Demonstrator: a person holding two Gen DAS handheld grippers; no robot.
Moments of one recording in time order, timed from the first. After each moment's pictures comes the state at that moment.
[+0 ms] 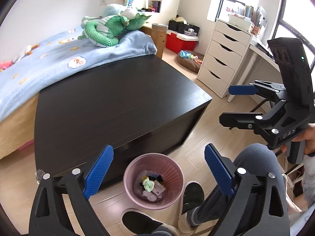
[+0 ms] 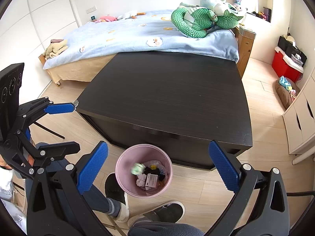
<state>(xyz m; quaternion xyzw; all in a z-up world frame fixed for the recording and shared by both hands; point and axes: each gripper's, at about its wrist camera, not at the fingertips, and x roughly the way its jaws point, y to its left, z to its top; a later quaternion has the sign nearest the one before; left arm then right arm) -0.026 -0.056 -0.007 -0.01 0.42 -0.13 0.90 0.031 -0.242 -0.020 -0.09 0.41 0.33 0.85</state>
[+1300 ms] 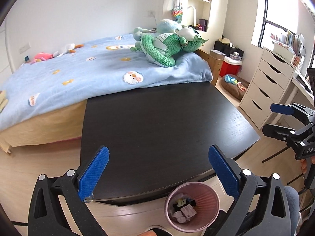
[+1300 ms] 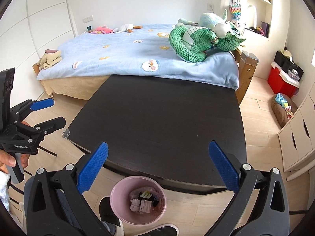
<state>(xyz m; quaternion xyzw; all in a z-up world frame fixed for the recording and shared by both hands) 0.014 0.029 0.028 -0.04 0.38 0.03 0.92 0.089 -0.194 0.019 -0.10 0.36 0.32 0.87</state>
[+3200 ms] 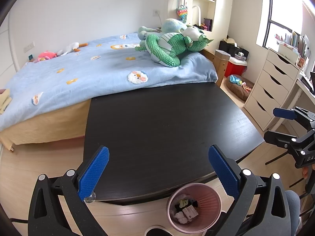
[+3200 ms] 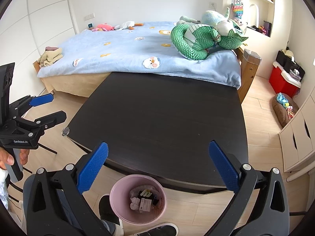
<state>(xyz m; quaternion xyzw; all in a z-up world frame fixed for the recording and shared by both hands) 0.018 0.032 0.029 -0.04 0.38 0.04 0.92 0.091 -0.191 0.011 -0.10 0.37 0.32 0.87</state>
